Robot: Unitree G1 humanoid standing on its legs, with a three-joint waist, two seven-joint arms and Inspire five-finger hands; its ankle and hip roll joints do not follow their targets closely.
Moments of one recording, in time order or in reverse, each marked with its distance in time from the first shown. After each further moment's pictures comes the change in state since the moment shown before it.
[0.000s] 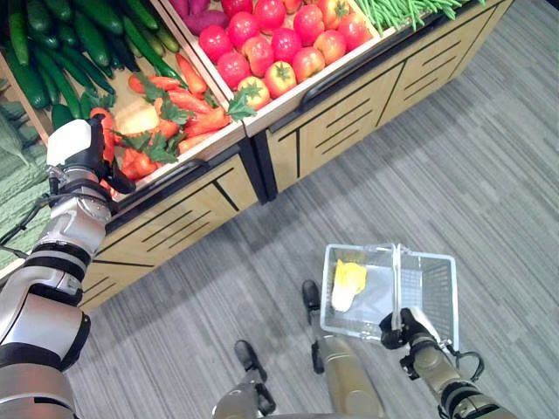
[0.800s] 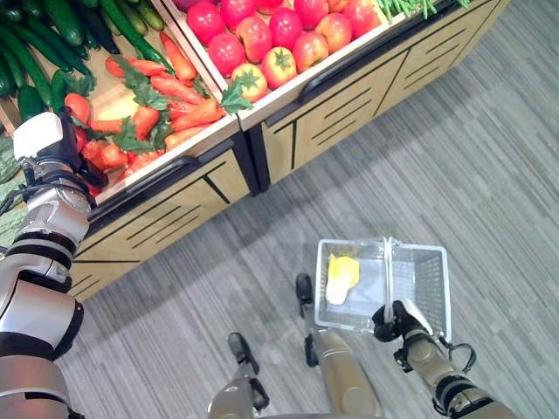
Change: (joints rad) left arm -0.075 0.027 -0.050 0.112 0.006 0.031 0.008; right arm -0.020 0.007 0.038 -0.017 0.007 -0.010 -0.001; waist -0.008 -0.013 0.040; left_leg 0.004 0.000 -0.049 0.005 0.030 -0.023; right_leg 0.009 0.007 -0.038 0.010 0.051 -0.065
